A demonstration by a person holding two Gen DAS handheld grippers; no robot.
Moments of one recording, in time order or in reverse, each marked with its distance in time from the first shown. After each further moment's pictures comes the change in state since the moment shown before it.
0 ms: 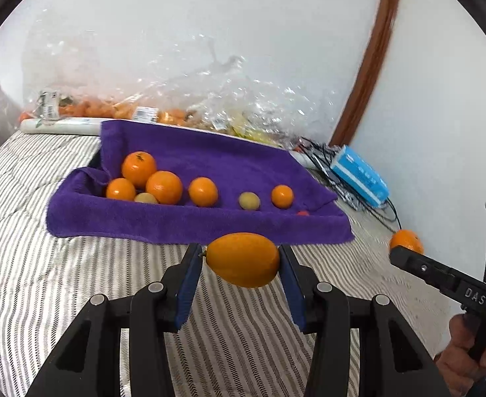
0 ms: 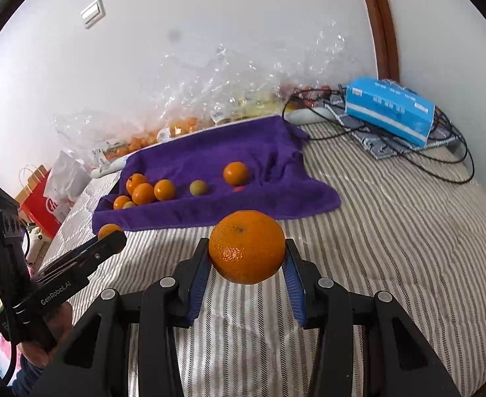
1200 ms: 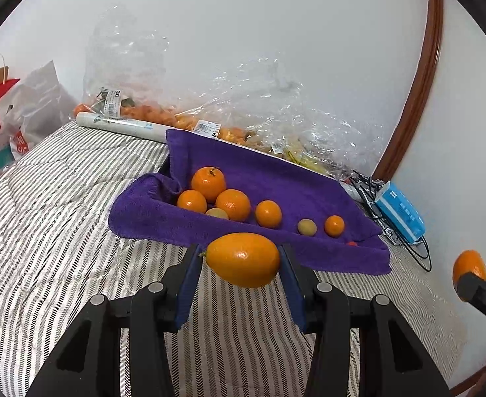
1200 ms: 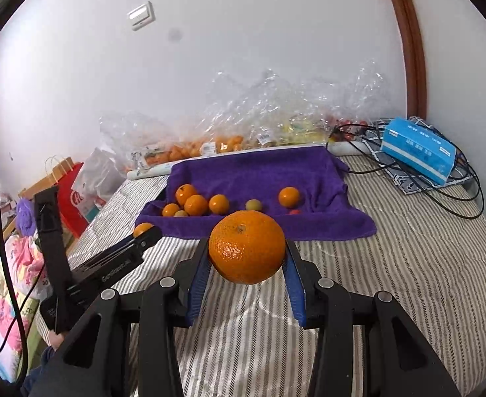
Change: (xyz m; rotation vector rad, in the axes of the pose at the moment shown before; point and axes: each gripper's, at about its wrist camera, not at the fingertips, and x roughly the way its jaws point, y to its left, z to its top) left arm -0.016 0.032 0.001 -0.119 -0.080 0.159; right arm -0.038 0.058 -0.001 -0.125 -0.058 0.073
